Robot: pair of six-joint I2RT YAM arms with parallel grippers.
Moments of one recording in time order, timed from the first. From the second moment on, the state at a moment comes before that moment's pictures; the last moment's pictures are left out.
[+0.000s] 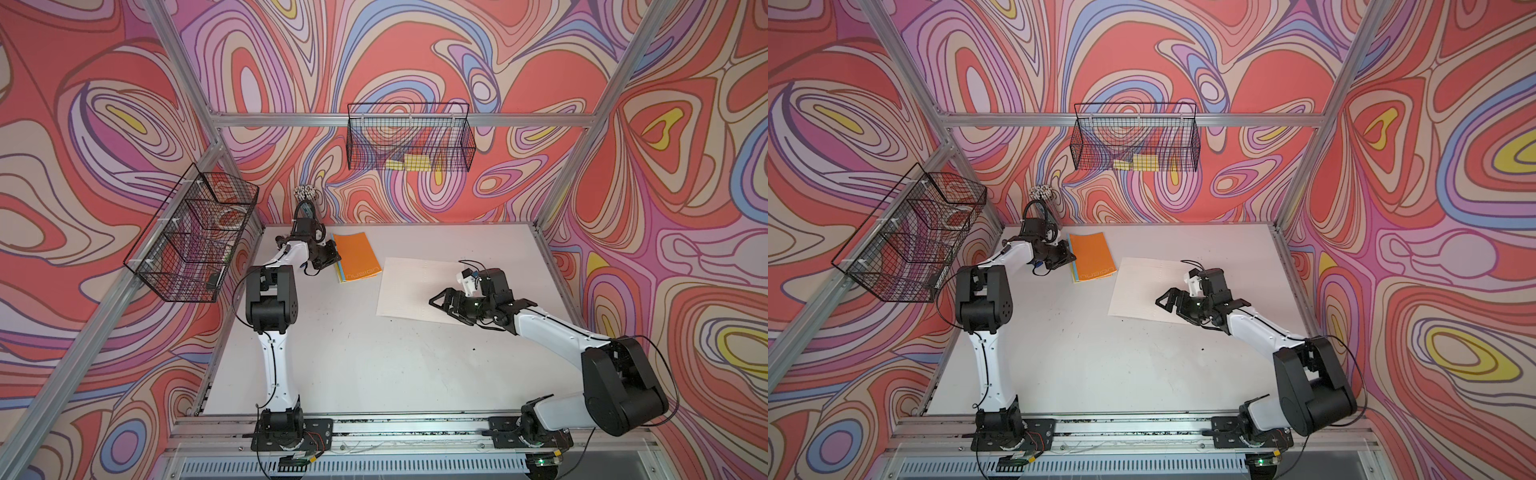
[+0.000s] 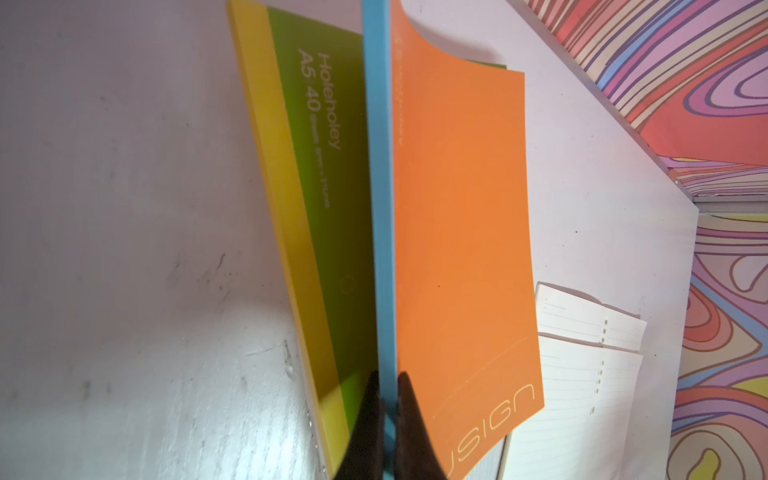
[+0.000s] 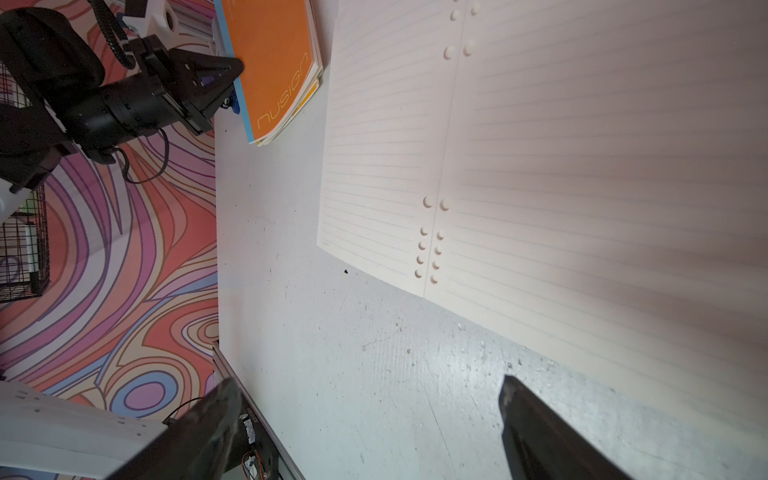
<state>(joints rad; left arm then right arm) 0.02 2.24 1.74 -0.51 0.45 -0.43 0.31 1.42 0.75 -0.13 -0.58 0.66</state>
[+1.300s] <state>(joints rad) 0.02 2.15 1.64 -0.53 0.29 -0.37 0.31 1.42 0.75 -0.12 -0.58 0.66</state>
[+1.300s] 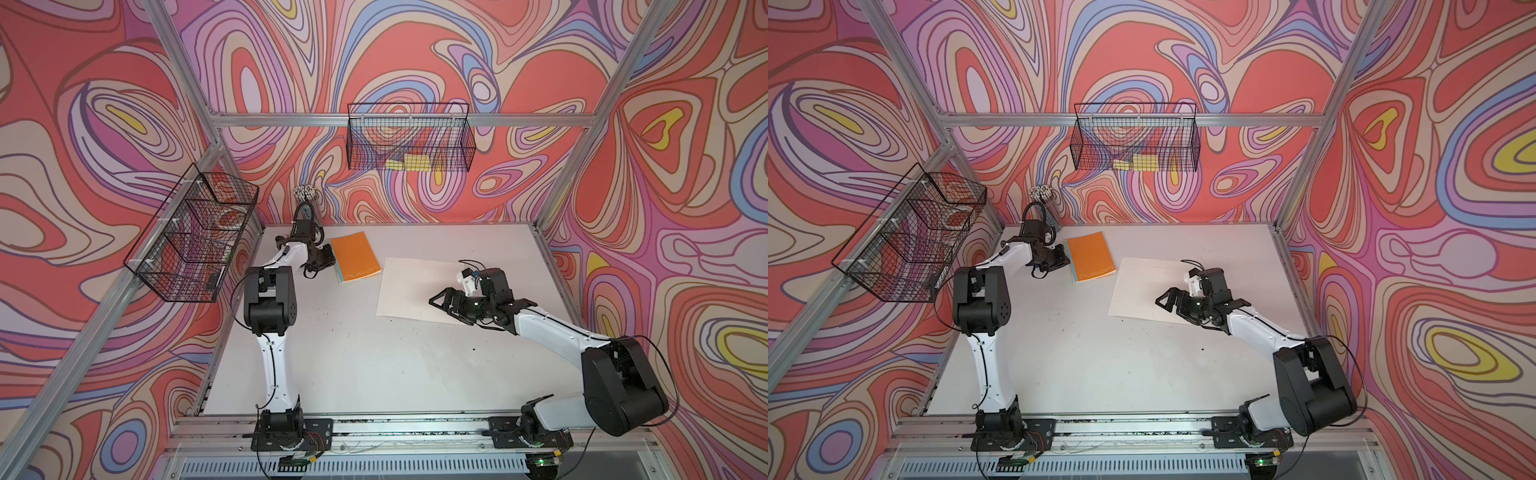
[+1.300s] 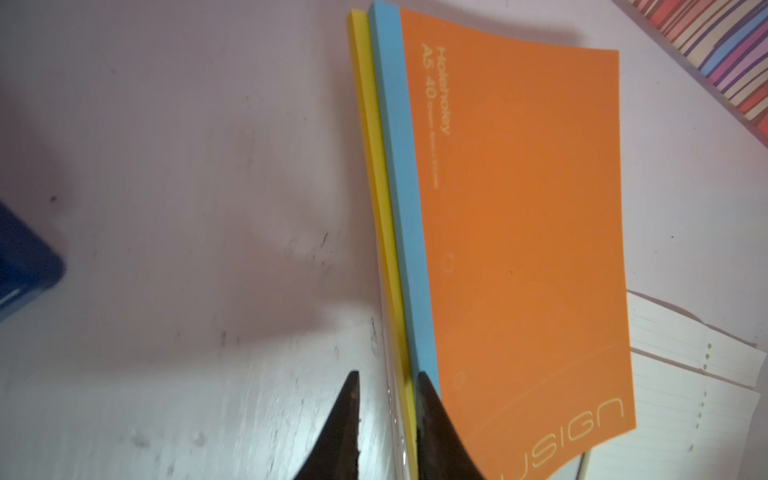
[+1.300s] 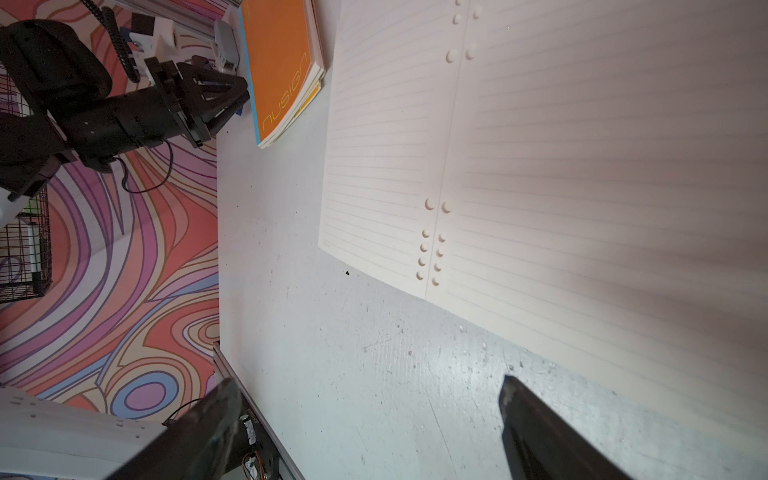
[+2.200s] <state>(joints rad) -0.42 1.25 0.53 0.08 0.43 -0.92 0.23 1.54 0.87 -0.15 -0.60 0.60</state>
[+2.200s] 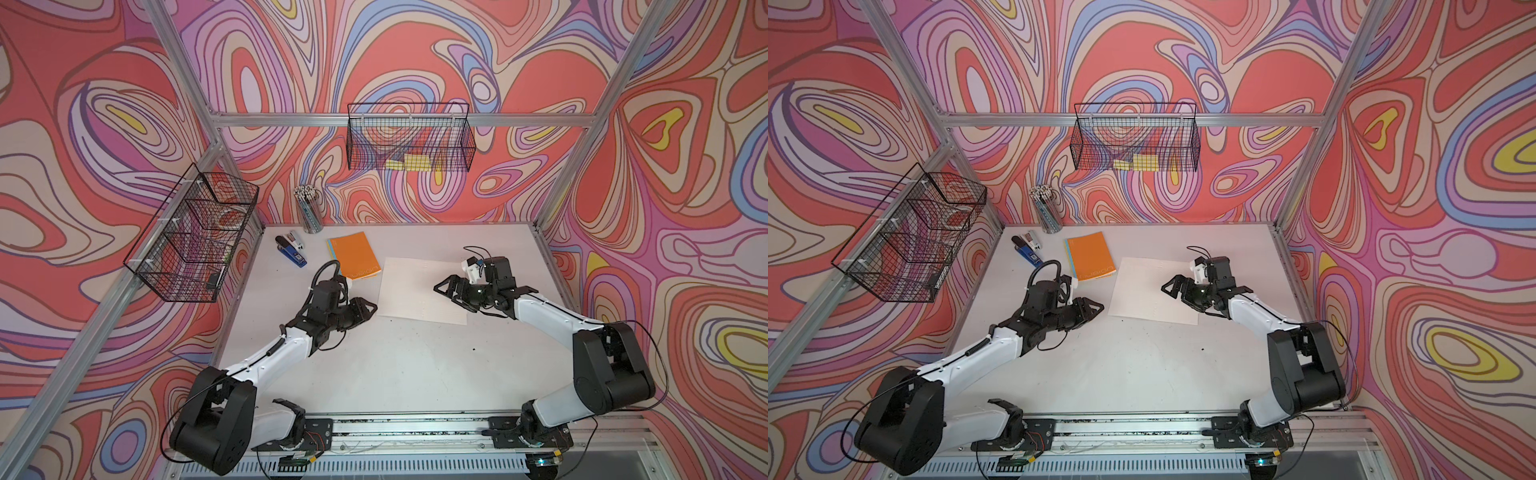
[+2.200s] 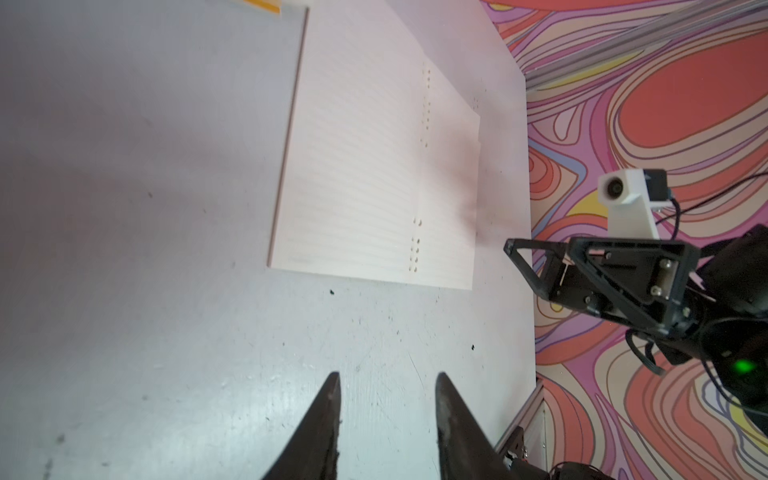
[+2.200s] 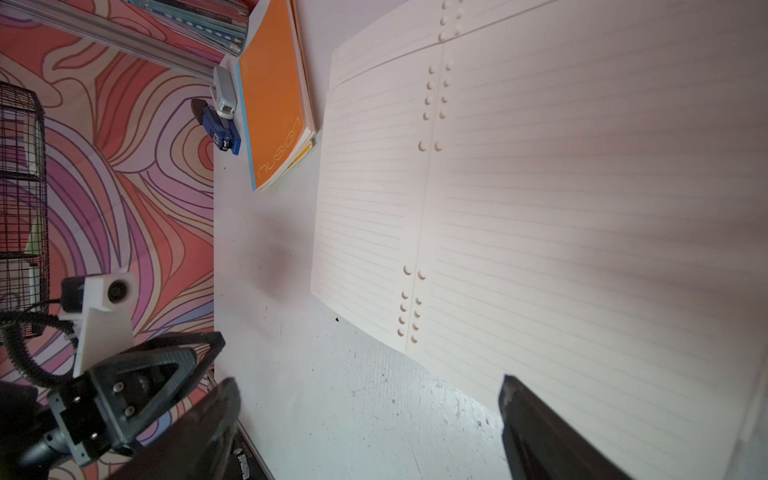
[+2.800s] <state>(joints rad) -0.75 1.52 0.28 0.82 0.05 -1.46 0.20 1.60 0.81 -0.06 -0.59 0.60</state>
